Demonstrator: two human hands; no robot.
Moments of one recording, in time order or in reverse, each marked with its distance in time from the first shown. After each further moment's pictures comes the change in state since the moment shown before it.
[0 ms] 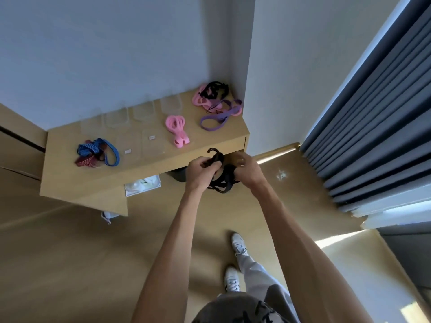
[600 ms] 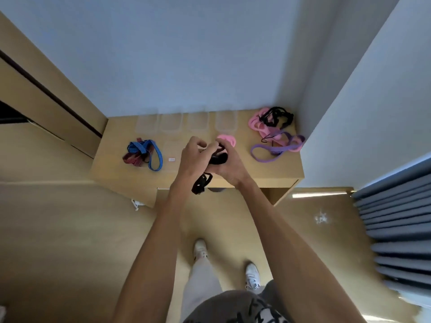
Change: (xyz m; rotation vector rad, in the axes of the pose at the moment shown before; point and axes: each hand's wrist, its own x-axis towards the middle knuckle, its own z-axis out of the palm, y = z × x) left_hand 0.135 0.065 -0.143 0.084 0.292 0.046; right_hand 0.139 -0.134 0.151 0.107 -0.469 -0.246
